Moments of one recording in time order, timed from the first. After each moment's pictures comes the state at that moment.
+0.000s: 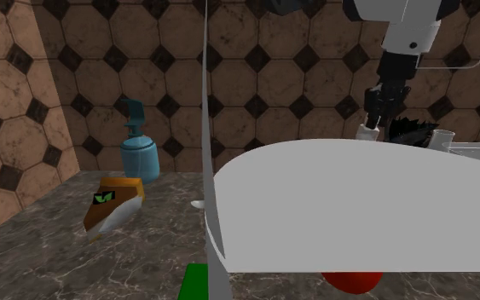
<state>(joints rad) -0.47 0.05 -0.64 -1.69 0.15 1.81 -1.10</state>
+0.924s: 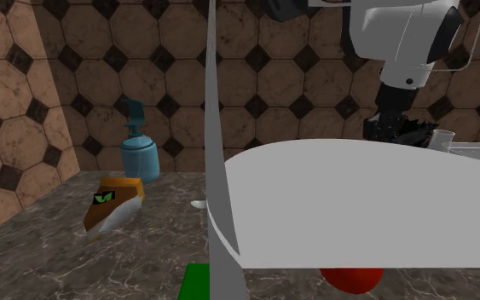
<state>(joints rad) -0.48 0.07 -0.65 -1.84 0.18 1.97 -1.15</state>
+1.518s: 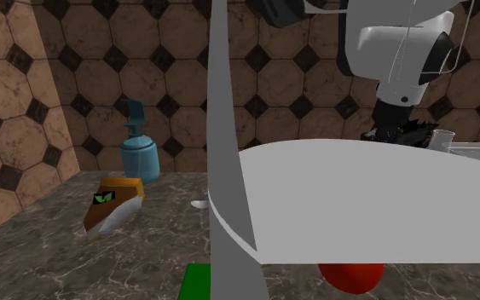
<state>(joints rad) -0.48 0.10 -0.65 -1.91 0.20 2.06 -1.17</state>
